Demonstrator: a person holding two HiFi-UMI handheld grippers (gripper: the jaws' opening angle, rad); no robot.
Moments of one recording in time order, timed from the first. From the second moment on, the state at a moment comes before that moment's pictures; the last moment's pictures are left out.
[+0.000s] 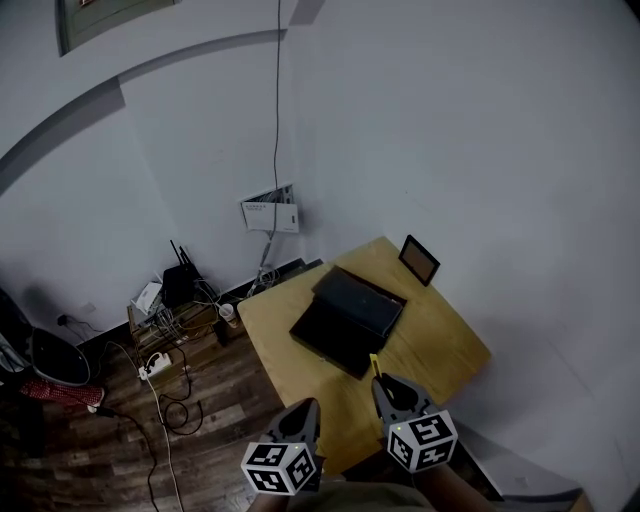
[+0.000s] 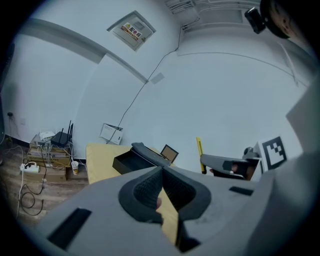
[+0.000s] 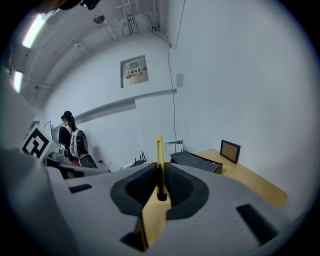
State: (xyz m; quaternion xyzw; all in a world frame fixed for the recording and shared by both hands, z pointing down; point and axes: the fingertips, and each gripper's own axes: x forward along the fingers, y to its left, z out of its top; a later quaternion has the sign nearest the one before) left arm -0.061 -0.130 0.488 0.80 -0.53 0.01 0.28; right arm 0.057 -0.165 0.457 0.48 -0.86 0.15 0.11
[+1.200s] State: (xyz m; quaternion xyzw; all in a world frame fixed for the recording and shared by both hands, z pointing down) left arm -0.094 -0.197 0.555 0.77 -0.53 0.05 0.35; right arm -0.012 -0.340 0.617 0.43 -0.83 0.18 0.32
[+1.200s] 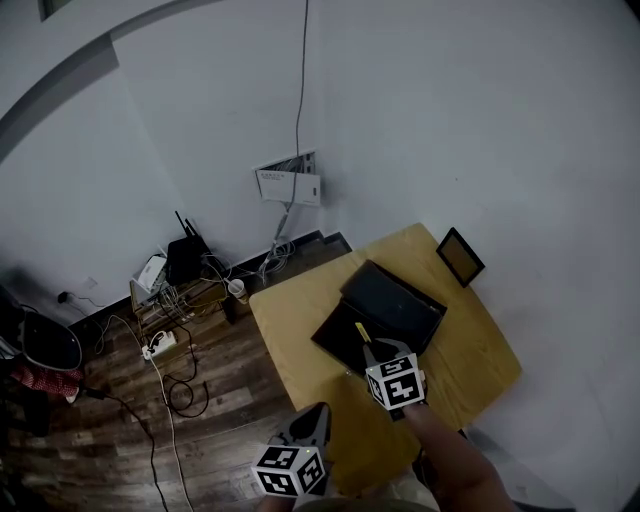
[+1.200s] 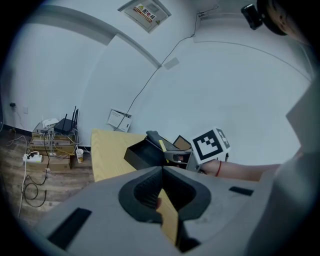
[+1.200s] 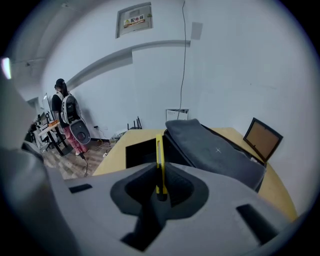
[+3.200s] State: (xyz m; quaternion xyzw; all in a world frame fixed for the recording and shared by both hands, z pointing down) left arm -0.090 -0.166 0.537 0.78 -0.53 0.04 0.33; right arm -0.007 -0.301 0.603 0.44 -0.81 0.20 0.32
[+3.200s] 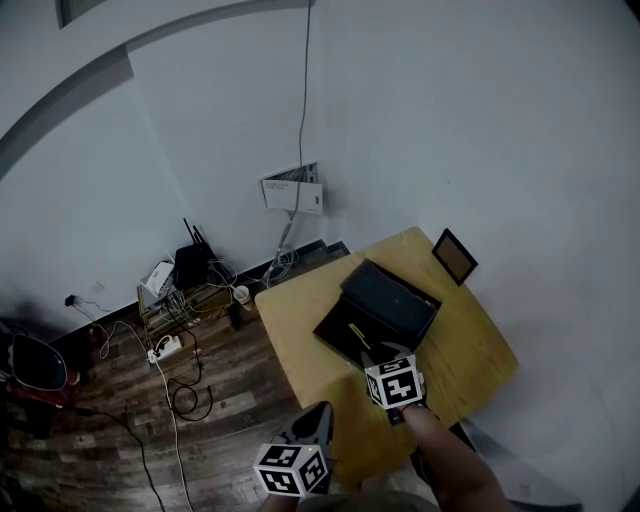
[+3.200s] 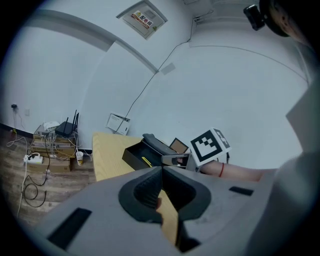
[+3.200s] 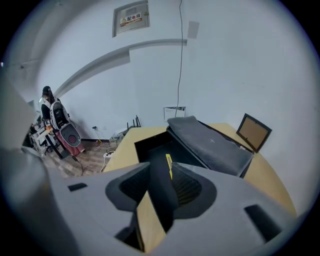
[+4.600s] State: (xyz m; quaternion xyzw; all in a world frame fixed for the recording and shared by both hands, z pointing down) left arm -0.095 -0.142 0.503 0.80 -0.52 0.02 0.29; right arm 0.029 -0.171 0.466 0.50 -0.85 0.14 0.11
